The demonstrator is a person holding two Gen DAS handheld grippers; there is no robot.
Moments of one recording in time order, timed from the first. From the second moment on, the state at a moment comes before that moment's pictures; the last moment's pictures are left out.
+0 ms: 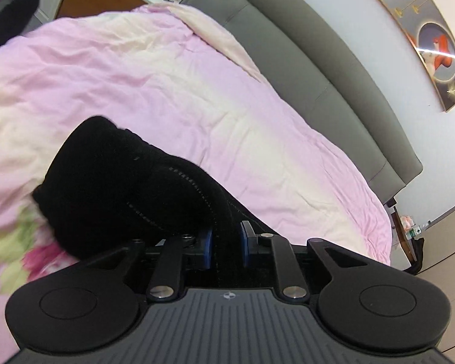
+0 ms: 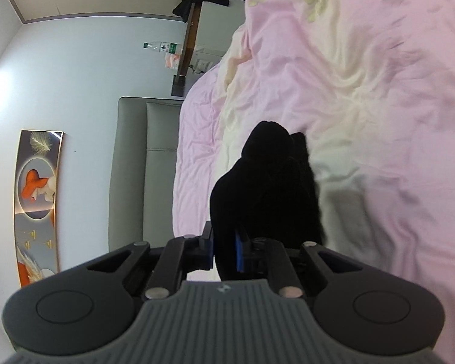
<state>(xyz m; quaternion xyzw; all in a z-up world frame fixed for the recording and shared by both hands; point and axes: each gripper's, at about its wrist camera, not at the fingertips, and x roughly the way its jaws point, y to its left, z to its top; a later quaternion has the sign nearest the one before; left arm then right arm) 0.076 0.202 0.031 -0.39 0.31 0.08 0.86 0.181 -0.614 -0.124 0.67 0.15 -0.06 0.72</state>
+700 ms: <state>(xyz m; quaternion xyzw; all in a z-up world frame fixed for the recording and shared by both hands) 0.144 0.251 -0.021 -0.43 0.21 0.30 0.82 0.320 -0.595 -0.180 0.64 0.12 -0.02 0.76</state>
